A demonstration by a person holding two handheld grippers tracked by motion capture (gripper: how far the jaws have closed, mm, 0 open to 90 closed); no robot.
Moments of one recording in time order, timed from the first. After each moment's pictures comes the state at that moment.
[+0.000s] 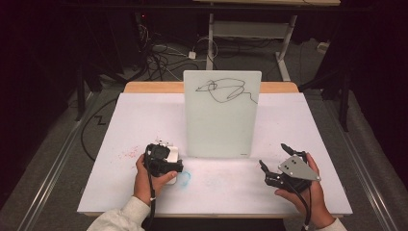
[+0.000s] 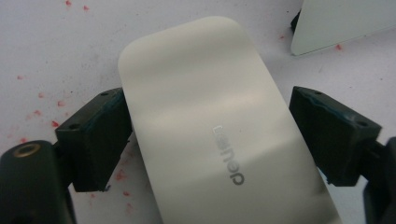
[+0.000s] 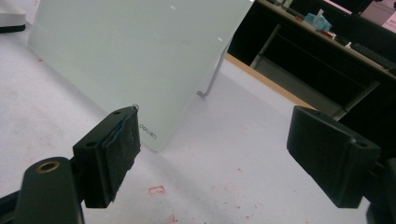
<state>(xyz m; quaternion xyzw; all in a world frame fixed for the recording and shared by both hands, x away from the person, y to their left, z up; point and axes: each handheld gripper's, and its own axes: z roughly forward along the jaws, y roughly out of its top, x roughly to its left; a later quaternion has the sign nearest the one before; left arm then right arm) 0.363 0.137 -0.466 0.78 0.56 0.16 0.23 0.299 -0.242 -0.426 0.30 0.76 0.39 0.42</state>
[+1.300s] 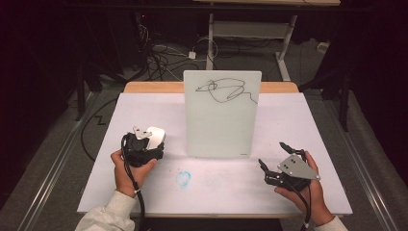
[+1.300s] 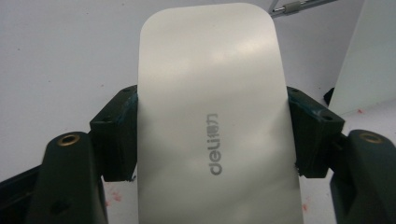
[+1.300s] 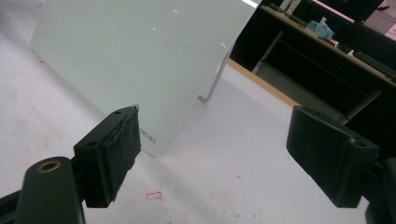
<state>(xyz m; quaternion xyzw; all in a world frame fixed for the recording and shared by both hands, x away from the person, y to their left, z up) 0.362 0.189 -0.423 0.75 0.53 0.24 0.31 0.304 -0.243 -0.426 0.29 0.76 0.40 0.42</state>
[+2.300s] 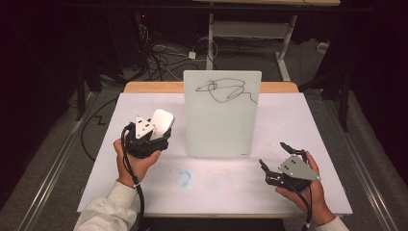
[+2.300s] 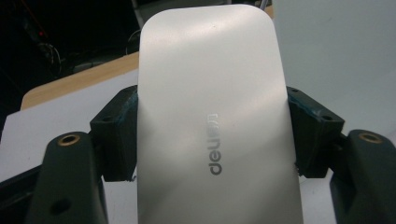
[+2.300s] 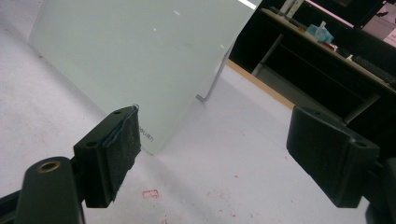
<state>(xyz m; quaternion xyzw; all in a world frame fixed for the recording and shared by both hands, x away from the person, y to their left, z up) 0.361 0.173 -0.384 0.74 0.43 0.31 0.42 0.304 -0.246 -0.429 0.28 0.77 0.39 0.42</state>
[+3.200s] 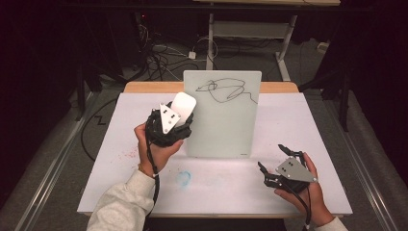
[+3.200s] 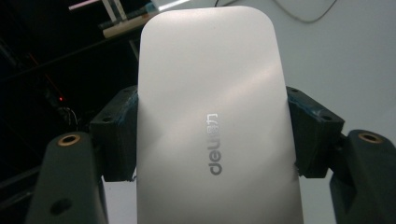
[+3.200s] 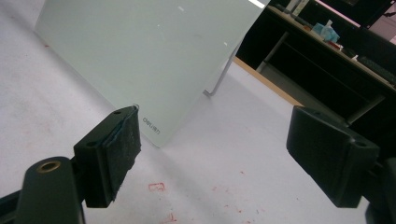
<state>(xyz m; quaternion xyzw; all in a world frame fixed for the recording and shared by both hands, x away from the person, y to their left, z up) 0.374 0.107 -0.355 0.72 0.36 0.39 0.44 0.303 -0.244 -0.435 0.27 0.77 0.39 0.42</state>
